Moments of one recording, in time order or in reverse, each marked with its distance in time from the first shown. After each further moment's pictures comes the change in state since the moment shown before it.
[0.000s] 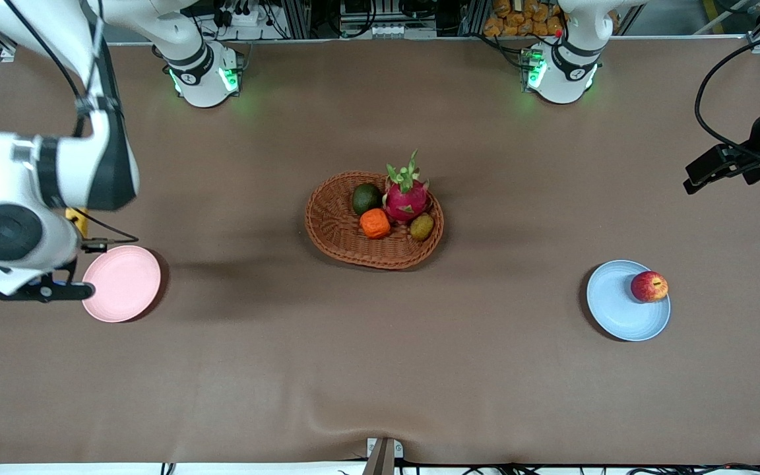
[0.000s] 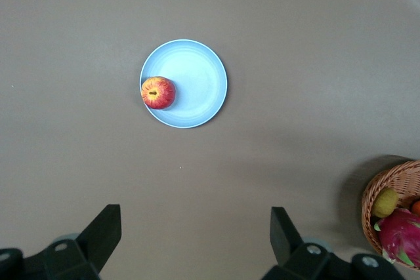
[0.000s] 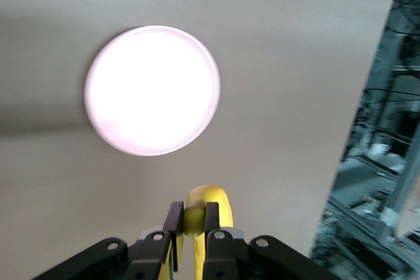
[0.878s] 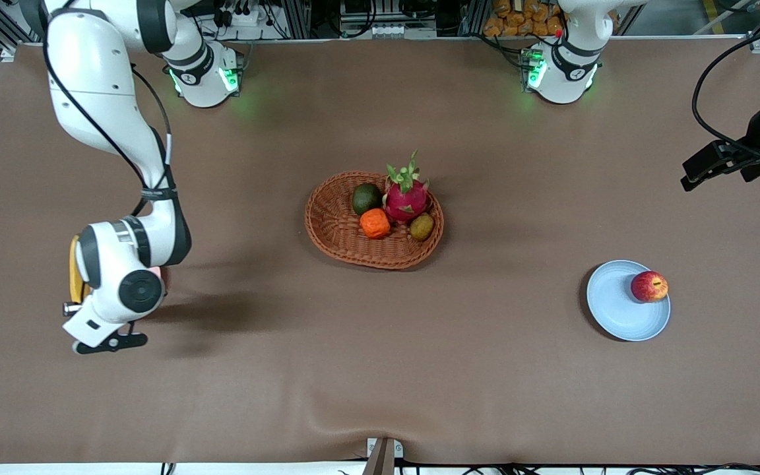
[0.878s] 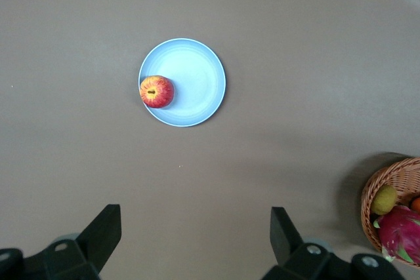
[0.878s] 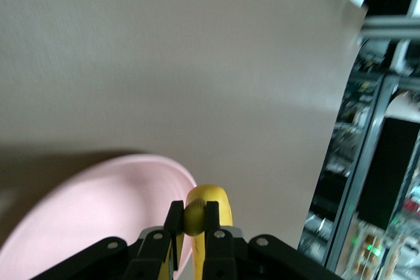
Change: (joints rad) left arm 0.000 -0.006 -0.006 -0.007 0.000 -0.001 0.000; right arm -0.010 0.317 0.013 0.035 -0.281 0.410 0.191
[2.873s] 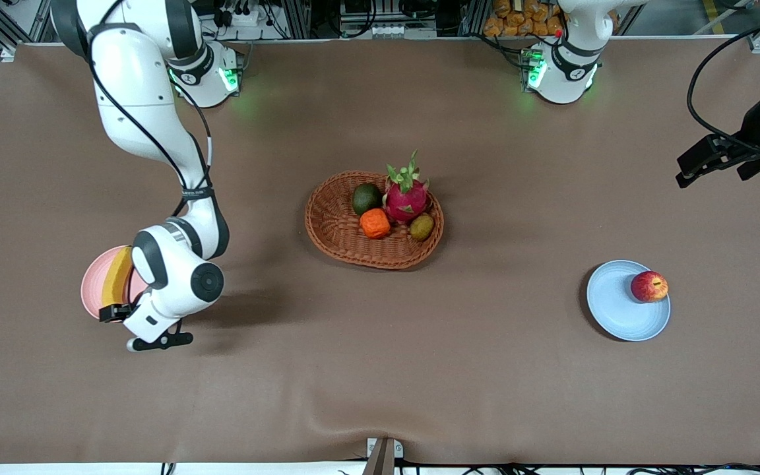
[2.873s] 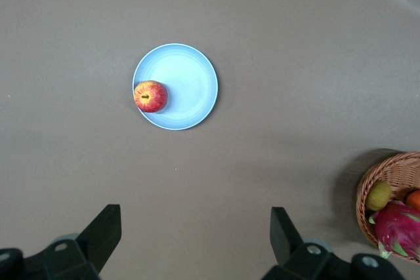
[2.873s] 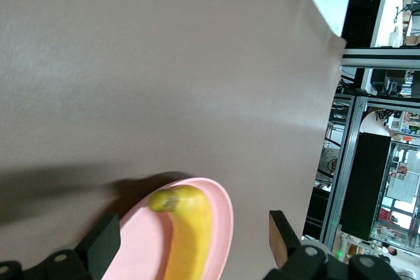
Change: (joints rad) left arm 0.000 -0.007 -0.026 0.010 0.000 0.000 0.010; right arm 0.101 0.020 -0.003 -0.016 -0.060 -0.007 0.149
